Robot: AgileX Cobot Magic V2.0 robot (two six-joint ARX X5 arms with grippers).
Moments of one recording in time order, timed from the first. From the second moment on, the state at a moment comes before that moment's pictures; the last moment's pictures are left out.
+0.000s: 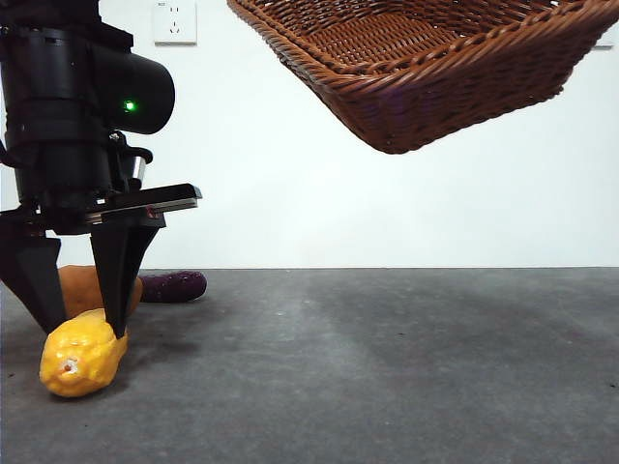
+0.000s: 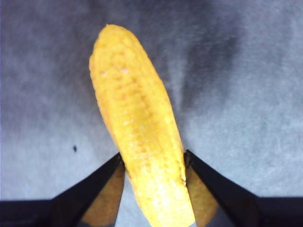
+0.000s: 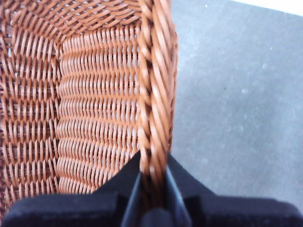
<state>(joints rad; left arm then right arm) -0.44 1.68 1.12 -0.90 0.11 -0.49 0.38 1.33 1.52 -0.88 -0.22 -0.04</state>
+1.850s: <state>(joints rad) -0.74 1.51 1.12 -0.39 0.34 -0.45 0.47 1.43 1.14 -0.49 -0.27 0.35</state>
